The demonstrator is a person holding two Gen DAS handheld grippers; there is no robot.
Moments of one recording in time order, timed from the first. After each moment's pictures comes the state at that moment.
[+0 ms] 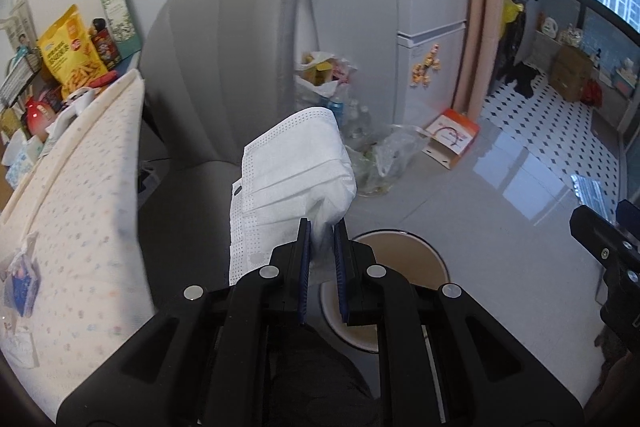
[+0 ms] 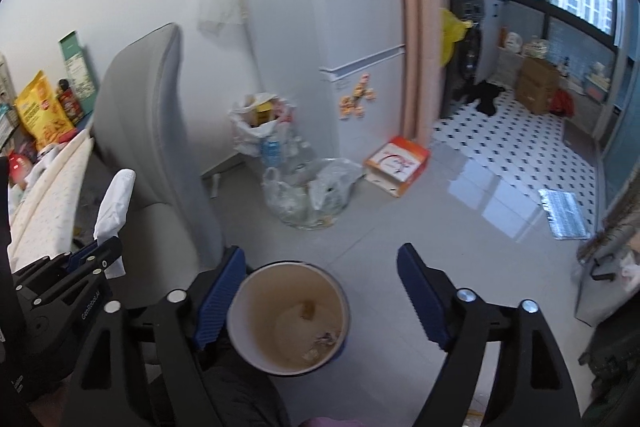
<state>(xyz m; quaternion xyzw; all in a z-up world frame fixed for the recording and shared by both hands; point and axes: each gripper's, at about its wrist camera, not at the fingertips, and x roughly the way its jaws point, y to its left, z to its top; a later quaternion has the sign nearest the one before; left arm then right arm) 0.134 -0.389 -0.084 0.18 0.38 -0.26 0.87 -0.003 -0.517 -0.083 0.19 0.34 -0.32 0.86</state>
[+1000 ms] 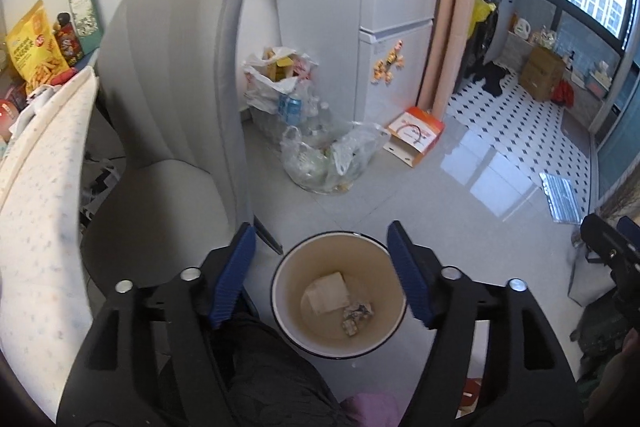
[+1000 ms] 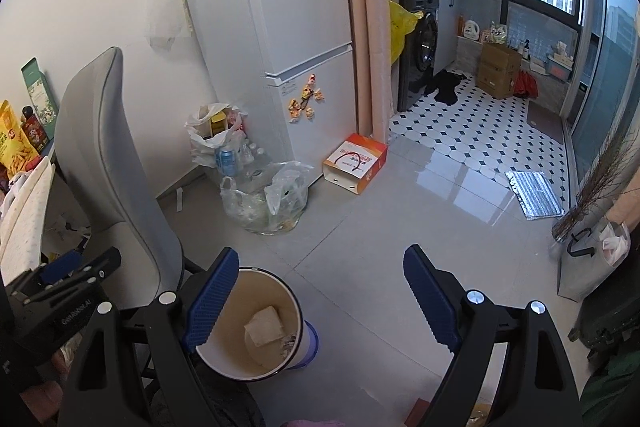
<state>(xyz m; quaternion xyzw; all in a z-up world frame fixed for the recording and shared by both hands) 0.129 -0.415 -0.093 0.16 0.39 -0.30 0.85 -0.042 -0.554 -0.090 0.21 0.33 -0.37 0.84</state>
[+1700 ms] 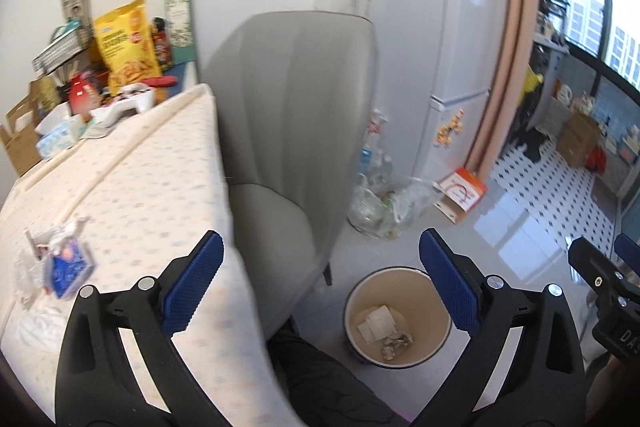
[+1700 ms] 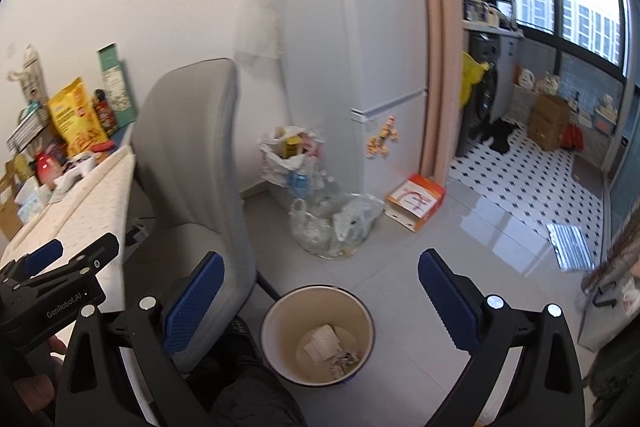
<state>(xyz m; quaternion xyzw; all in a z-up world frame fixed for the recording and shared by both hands) 0.143 -0.273 -0.013 0.08 0.33 -0.22 0.91 0.006 -0.441 -0.021 0.15 0.29 -0.28 0.90</state>
